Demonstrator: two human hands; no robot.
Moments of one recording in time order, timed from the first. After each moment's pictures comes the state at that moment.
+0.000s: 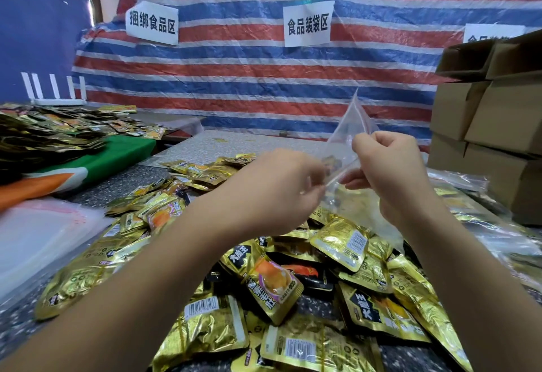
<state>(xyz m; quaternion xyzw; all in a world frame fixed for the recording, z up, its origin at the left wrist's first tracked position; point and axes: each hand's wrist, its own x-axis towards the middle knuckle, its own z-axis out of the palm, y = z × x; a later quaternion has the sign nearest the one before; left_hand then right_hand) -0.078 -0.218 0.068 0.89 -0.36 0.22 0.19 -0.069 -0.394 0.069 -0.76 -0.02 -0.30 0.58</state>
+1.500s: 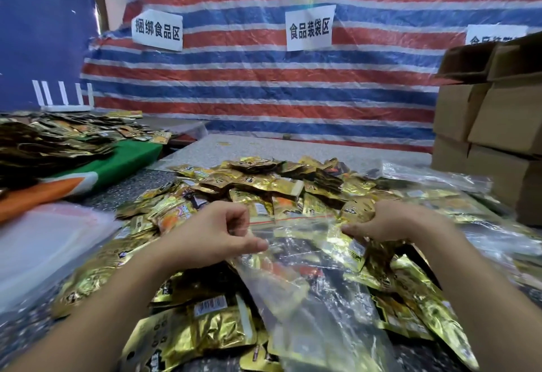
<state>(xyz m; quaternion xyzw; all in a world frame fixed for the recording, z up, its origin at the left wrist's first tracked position) -0.041 -0.138 -0.012 0.87 -0.30 0.05 0.39 -0.050 -0.440 0.033 -0.99 0.12 0.08 0.01</state>
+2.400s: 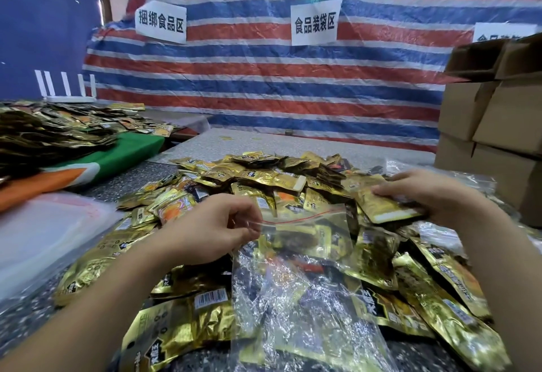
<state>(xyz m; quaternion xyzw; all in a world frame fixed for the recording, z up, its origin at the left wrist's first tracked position) -0.059 -0.141 0.000 0.86 -0.31 0.03 0.40 -0.035 -0.488 0.050 -0.83 0.10 0.01 0.55</state>
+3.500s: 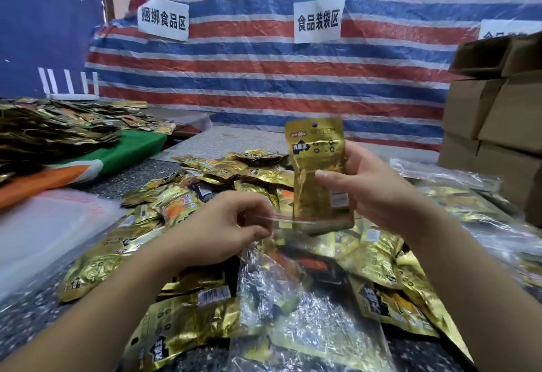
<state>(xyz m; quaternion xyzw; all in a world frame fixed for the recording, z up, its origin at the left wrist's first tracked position) -0.067 -0.148 0.002 0.84 -0.35 0.04 0.42 -0.060 -0.392 0.047 -0.72 -0.25 -0.01 0.65</state>
